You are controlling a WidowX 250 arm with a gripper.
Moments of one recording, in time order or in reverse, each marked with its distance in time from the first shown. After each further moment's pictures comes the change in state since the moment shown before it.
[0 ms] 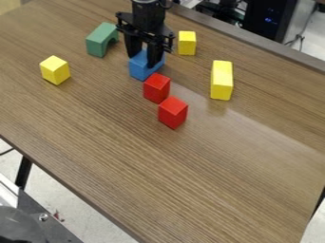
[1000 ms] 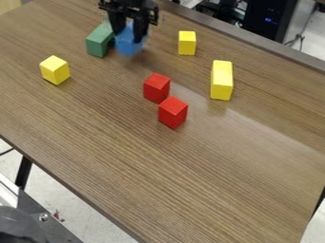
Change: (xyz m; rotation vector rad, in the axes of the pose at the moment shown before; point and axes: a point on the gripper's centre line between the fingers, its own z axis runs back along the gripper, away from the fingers) arm 0.015 0.047 0.023 0.028 -0.071 0.180
